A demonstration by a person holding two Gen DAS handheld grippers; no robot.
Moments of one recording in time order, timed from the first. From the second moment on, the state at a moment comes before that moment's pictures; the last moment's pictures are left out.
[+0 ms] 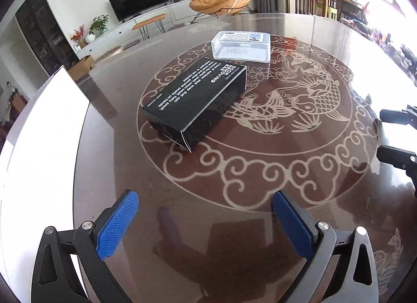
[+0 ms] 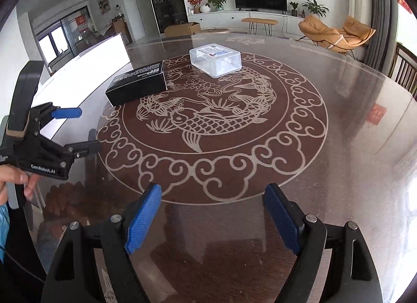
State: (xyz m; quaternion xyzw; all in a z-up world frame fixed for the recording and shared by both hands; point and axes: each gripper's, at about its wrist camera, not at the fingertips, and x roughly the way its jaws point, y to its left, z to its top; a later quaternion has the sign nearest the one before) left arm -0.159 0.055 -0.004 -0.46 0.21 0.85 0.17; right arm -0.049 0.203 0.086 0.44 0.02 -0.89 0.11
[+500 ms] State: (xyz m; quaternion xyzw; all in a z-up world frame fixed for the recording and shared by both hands) left arm -0.258 0.088 0.005 -0.45 0.25 0.83 0.24; right arm -0.053 0.194 0.083 0.44 0.04 -0.89 0.10
